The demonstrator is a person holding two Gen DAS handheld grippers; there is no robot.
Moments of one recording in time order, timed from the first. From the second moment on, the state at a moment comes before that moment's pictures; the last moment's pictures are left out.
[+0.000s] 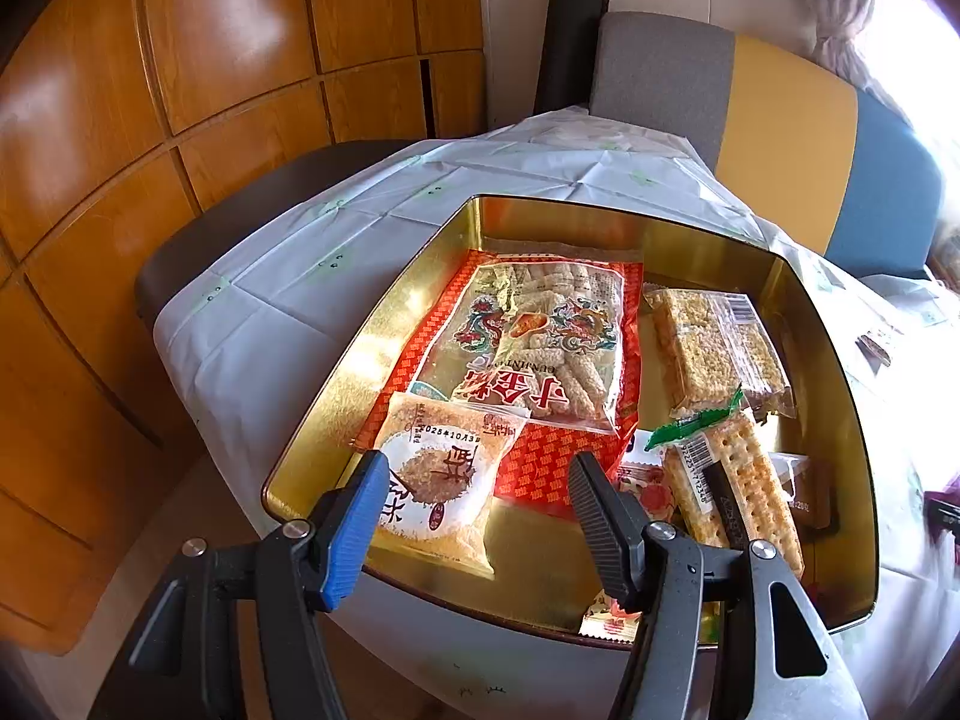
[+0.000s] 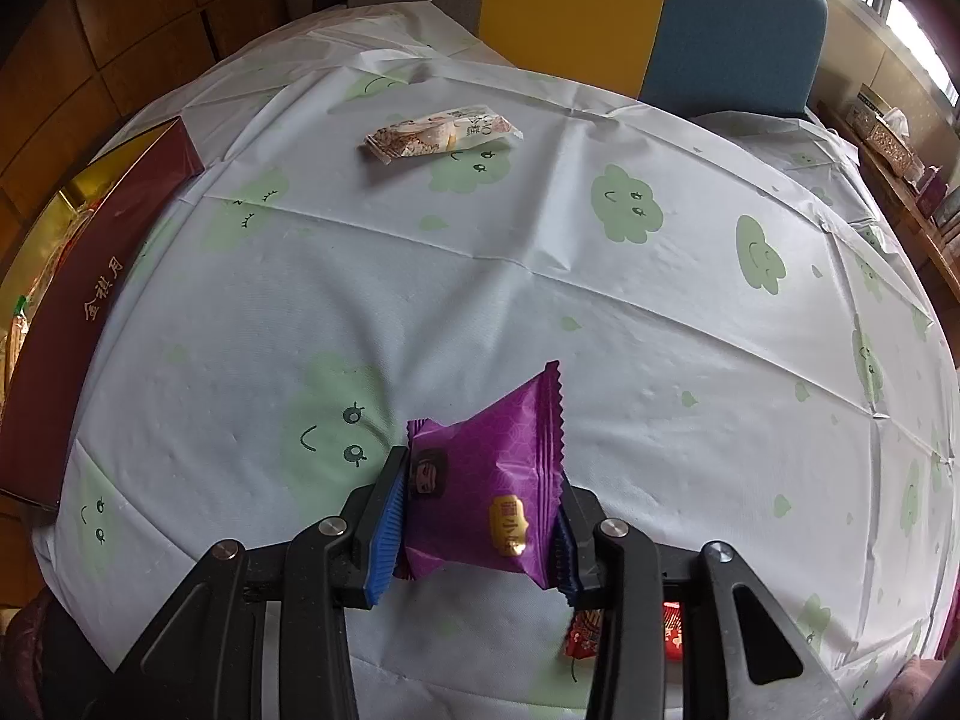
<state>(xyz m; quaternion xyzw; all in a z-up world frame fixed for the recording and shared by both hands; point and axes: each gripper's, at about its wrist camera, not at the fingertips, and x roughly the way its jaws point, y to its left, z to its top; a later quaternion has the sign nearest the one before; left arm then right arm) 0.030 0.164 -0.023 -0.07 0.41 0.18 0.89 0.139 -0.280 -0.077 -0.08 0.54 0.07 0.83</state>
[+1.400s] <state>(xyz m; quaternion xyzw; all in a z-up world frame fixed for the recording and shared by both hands) 0.020 0.225 -0.016 -0.13 0.38 0.26 0.88 0.094 -0.024 -0.013 -0.07 0.48 0.40 0.78</state>
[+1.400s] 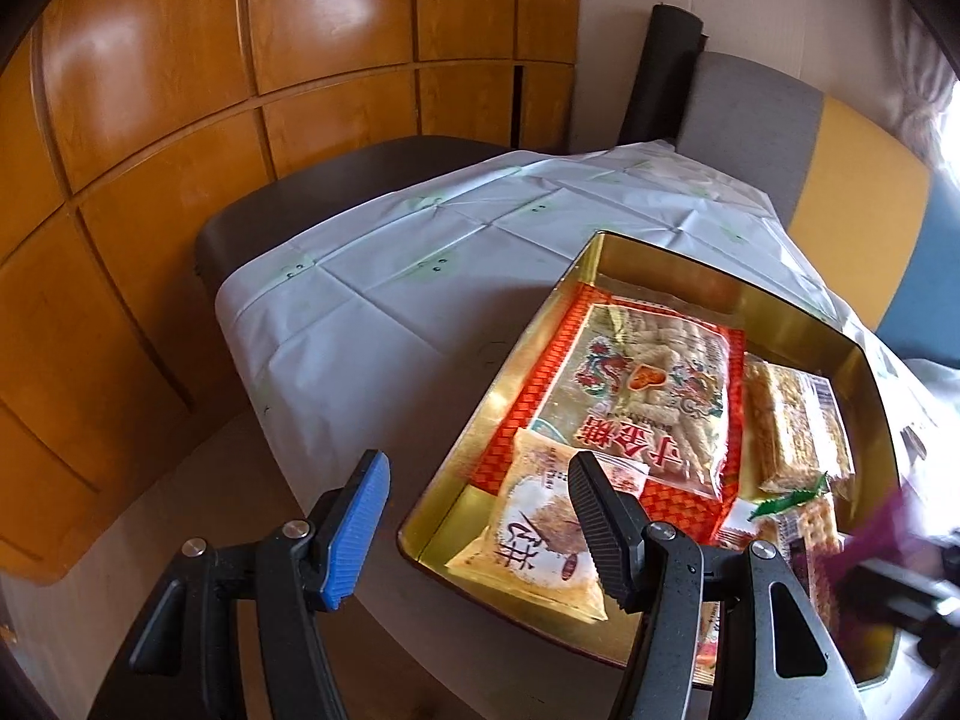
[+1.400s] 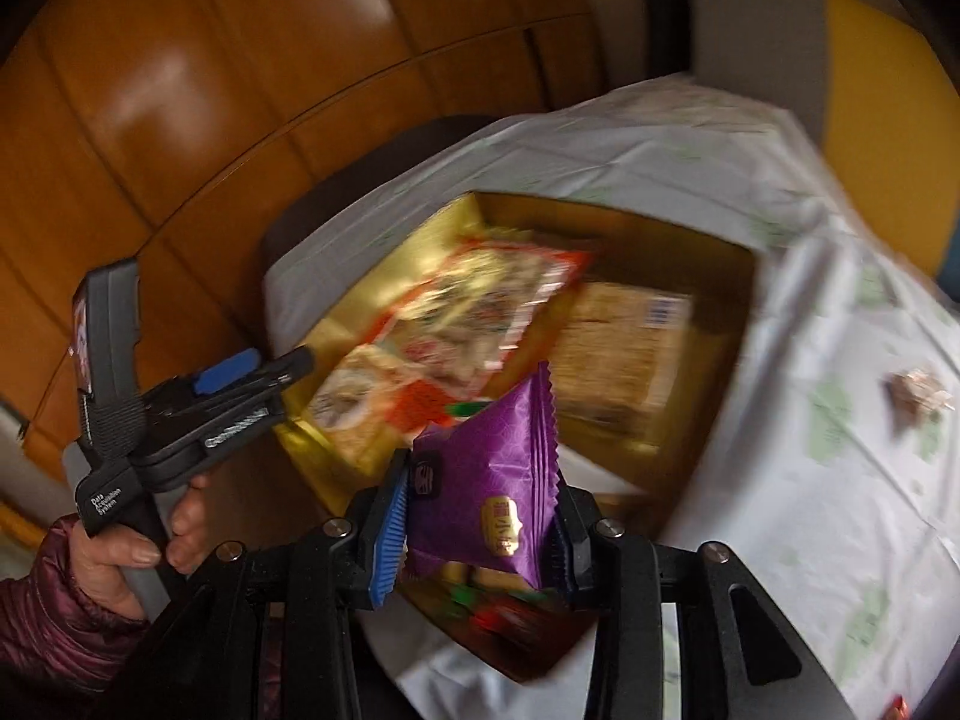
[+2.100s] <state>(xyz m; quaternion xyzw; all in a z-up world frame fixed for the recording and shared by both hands) 0.021 0.204 -0.014 -0.08 0.38 0.25 0.89 0.089 -0.041 -0.029 -0.06 0.47 0.34 0.82</state>
